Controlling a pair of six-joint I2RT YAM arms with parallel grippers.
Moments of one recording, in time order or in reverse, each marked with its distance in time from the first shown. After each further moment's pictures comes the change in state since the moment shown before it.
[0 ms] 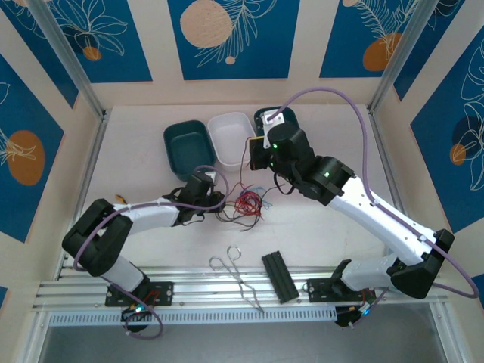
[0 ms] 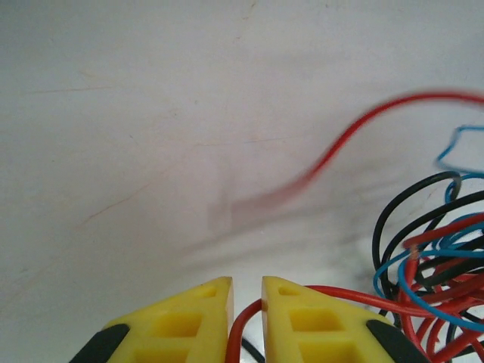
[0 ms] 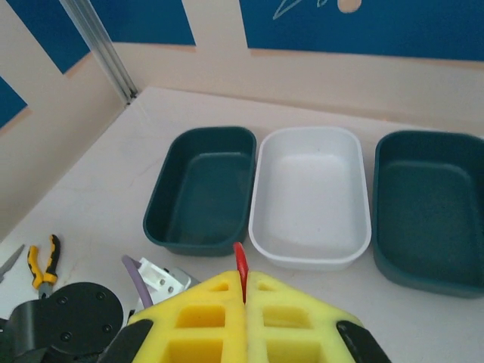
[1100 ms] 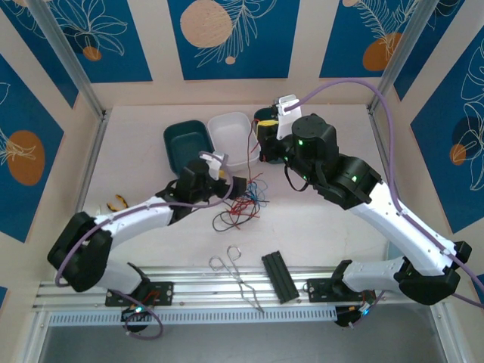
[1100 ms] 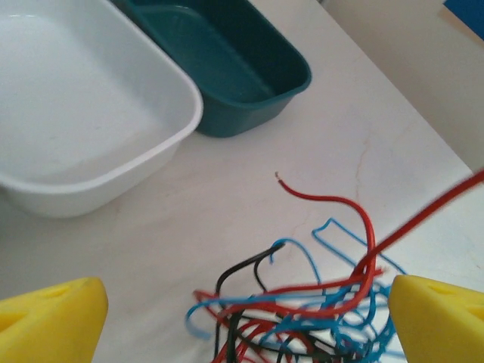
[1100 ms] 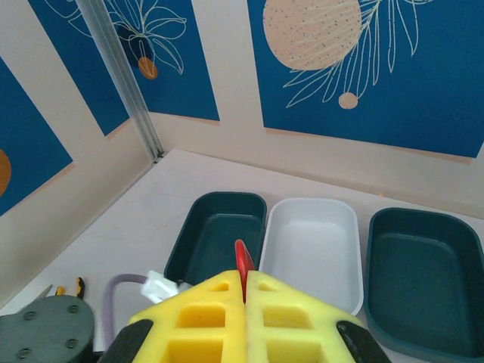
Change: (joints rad) left arm -0.042 -0.109 0.095 0.164 0.047 0.206; right arm 0.035 -0.069 0.117 -0.005 0.029 -0.095
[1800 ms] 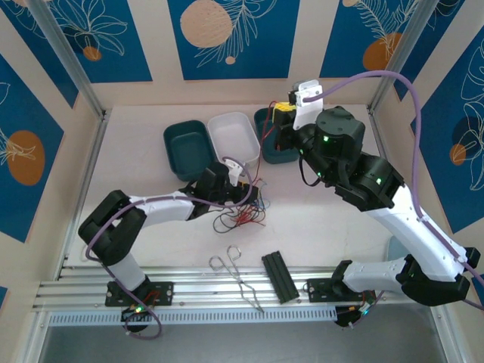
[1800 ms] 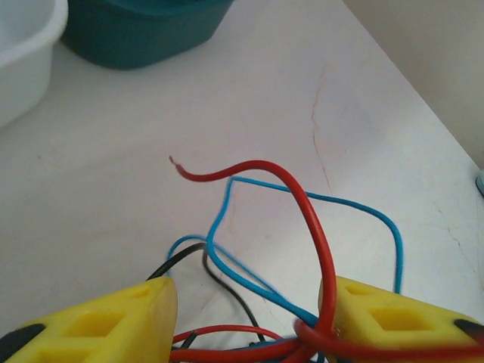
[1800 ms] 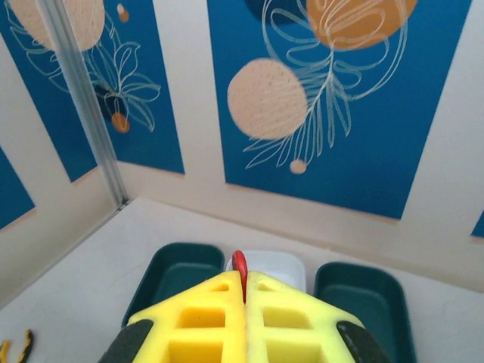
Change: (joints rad) left arm -0.056 0.238 0.066 0.084 0.155 -0.028; right arm 0.017 -0.014 0.151 -0.015 0.148 -0.158
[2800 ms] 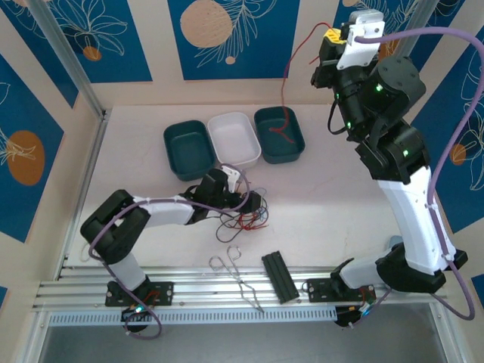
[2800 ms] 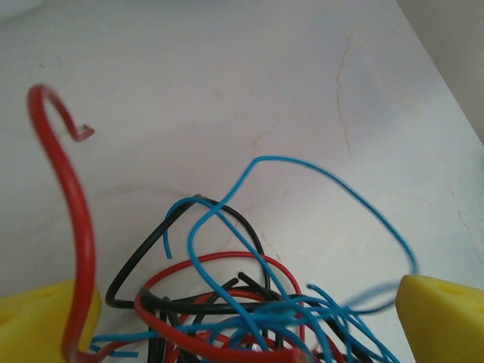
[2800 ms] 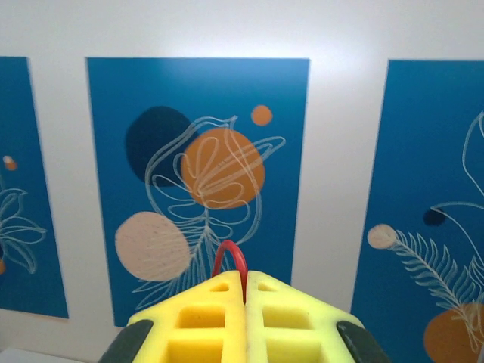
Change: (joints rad) left arm -0.003 -0.014 -0.069 0.007 -0.009 -0.082; right arm -0.323 0.186 0.406 0.090 -0.066 -0.195
